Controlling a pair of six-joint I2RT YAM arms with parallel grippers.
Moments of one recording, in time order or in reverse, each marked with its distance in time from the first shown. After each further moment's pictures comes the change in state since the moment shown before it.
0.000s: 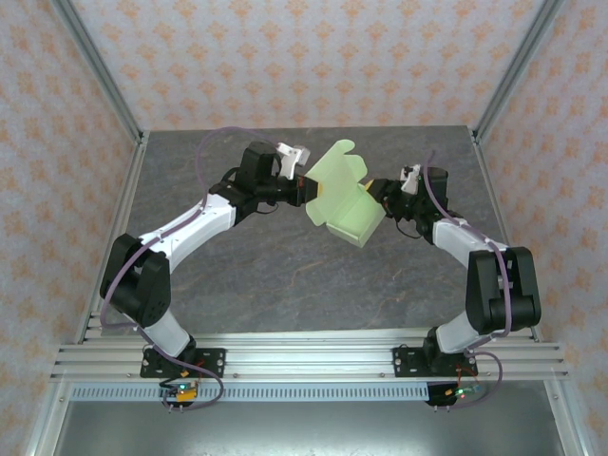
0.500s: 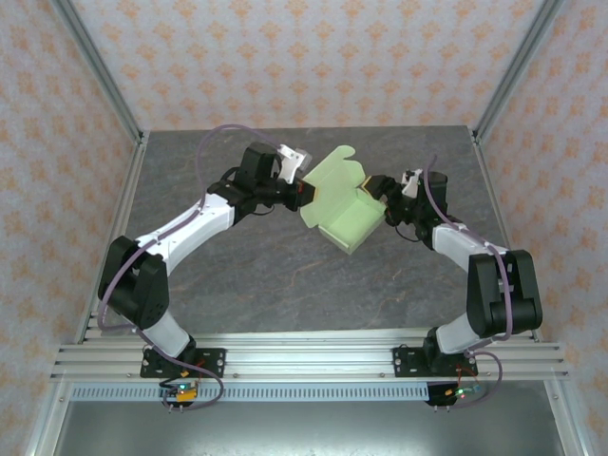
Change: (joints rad) left arm 0.002 -0.016 0.015 -0.127 -0.063 0.212; right arm 0.004 -0.022 -0.045 0.037 0.033 0.056
